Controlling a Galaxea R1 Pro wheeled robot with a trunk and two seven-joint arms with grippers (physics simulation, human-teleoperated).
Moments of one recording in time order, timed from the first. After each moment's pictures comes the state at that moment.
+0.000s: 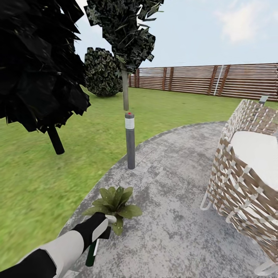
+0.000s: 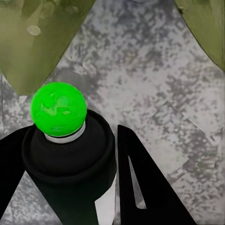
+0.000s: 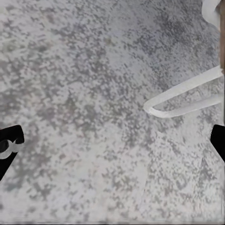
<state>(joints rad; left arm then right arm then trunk) -0.79 -0.05 -0.68 -0.26 0.70 0.64 0.34 0.26 -0.41 -0.23 -0.91 0.13 -0.26 0.16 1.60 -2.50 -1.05</state>
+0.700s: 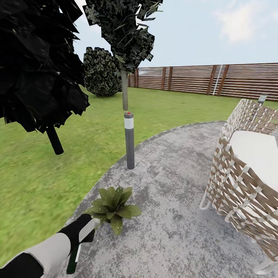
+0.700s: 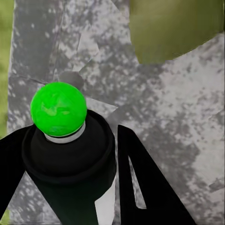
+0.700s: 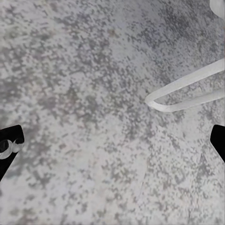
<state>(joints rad) -0.77 0.05 -0.57 -0.27 0.72 0.66 0.46 0.26 -0.41 -0.22 -0.90 0.17 -0.27 0.16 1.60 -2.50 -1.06</state>
